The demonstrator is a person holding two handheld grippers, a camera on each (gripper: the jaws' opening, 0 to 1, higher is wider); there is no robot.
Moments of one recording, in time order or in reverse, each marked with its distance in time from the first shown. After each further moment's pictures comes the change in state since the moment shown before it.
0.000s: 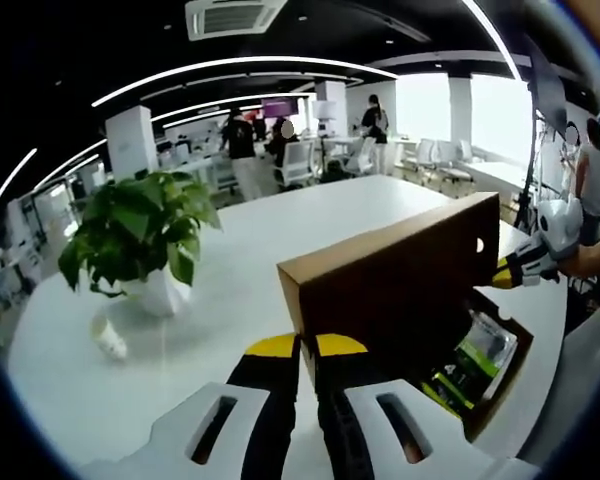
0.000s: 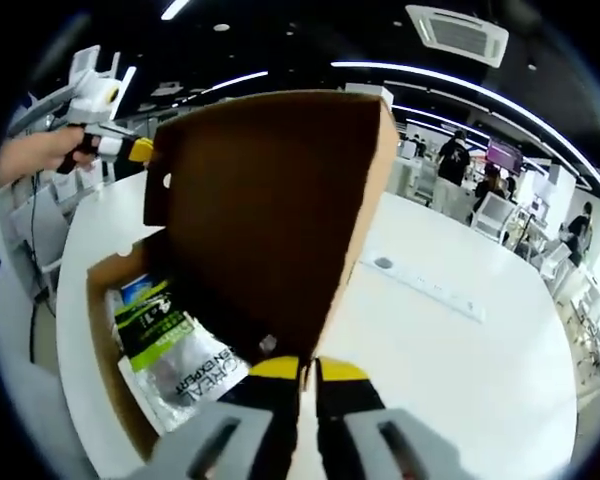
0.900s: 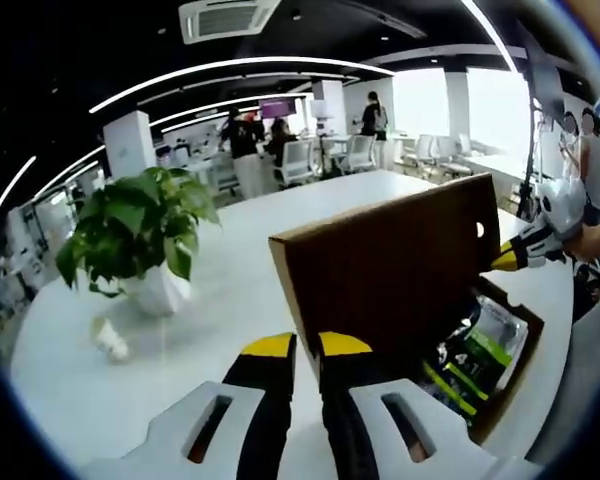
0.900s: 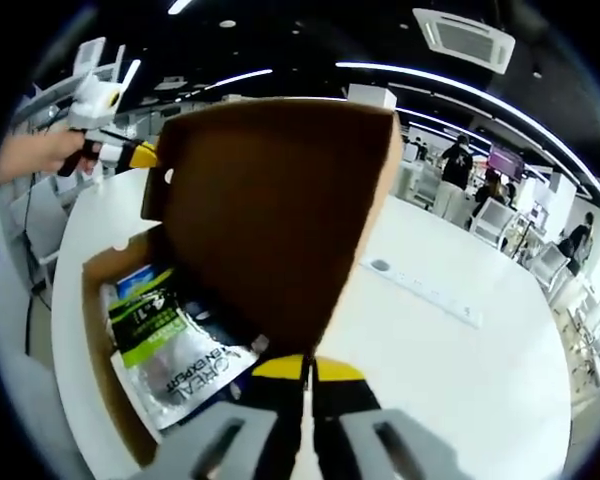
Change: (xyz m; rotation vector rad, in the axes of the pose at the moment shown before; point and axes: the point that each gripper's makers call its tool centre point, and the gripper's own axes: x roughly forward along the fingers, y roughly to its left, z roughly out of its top) left arm 0.009 -0.001 -0.019 0.028 0.002 0.009; right arm 0.003 -0.005 0.001 -0.029 0.002 -0.008
